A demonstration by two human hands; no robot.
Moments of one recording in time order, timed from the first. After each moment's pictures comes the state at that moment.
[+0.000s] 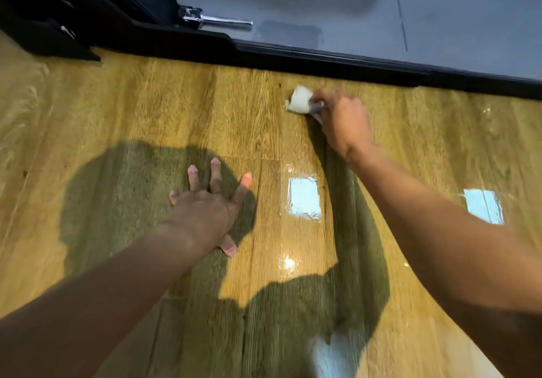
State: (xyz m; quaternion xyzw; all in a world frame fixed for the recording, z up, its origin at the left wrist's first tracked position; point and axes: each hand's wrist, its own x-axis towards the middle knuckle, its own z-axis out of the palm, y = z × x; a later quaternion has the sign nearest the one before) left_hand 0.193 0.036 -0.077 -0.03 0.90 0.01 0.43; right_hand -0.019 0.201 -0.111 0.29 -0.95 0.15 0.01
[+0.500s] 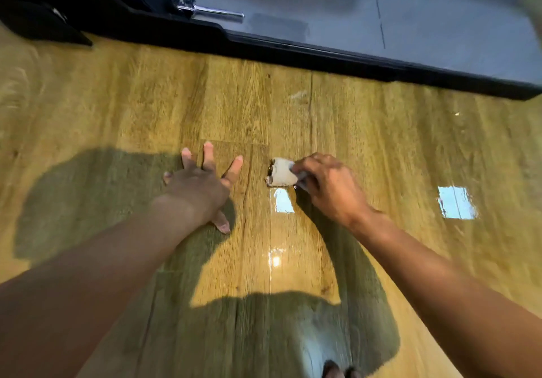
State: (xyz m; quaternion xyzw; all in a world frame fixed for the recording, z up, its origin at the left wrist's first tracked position) left_hand 0.195 0.035 -0.077 -0.05 0.91 0.03 0.41; right_hand 0.106 0.260 -0.093 0.37 -0.91 0.18 -0.09
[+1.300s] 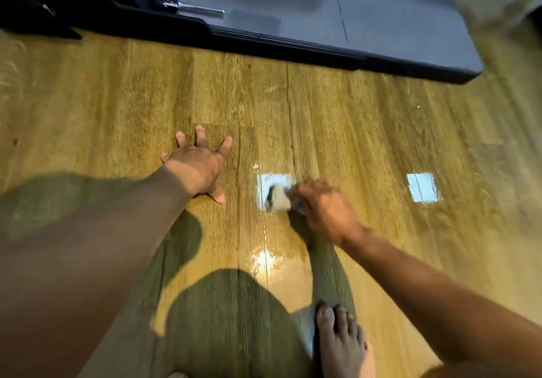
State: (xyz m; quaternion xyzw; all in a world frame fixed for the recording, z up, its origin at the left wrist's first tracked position) left_hand 0.201 0.035 -0.065 -0.05 0.91 0.05 0.40; right_hand 0.203 0.299 -0.070 0.35 -0.92 0.11 -0.12
